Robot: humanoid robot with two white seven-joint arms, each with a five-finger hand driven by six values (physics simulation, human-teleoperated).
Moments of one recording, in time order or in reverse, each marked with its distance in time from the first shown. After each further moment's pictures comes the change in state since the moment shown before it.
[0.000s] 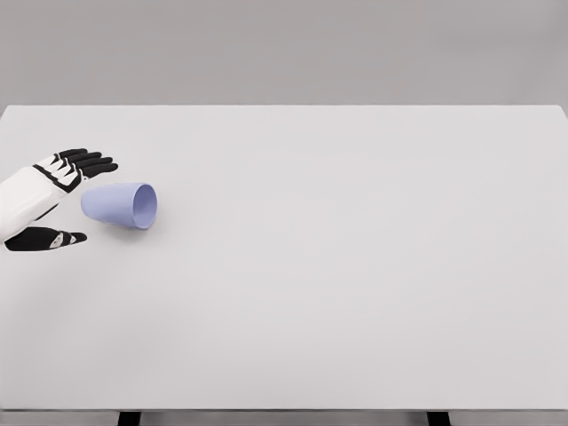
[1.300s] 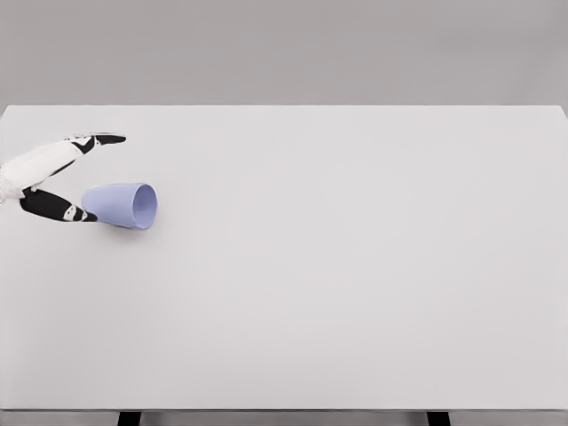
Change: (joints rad) left arm -0.227 -0.077 -0.059 -0.048 0.173 0.528 -0.434; right arm 0.008 0.000 0.015 0.009 0.013 0.007 0.002
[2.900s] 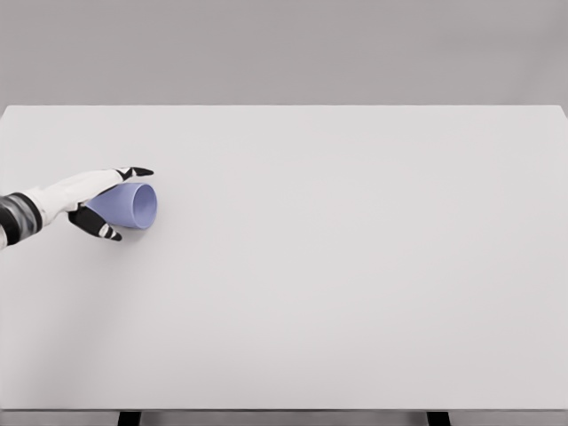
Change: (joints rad) left arm -0.163 -0.063 -0.271 0.202 -0.174 0.085 0.000; right arm 0.000 0.000 0.000 0.000 0.000 0.000 0.000
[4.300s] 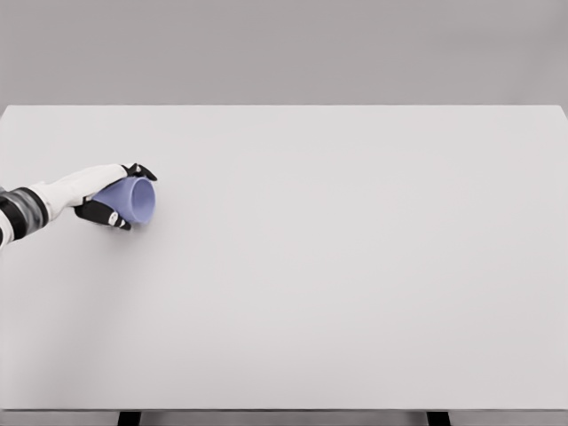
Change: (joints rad) left arm -0.031 -0.016 -0.012 -0.001 0.018 0.045 0.000; right arm 0.000 0.000 0.000 0.000 0.000 0.000 0.000
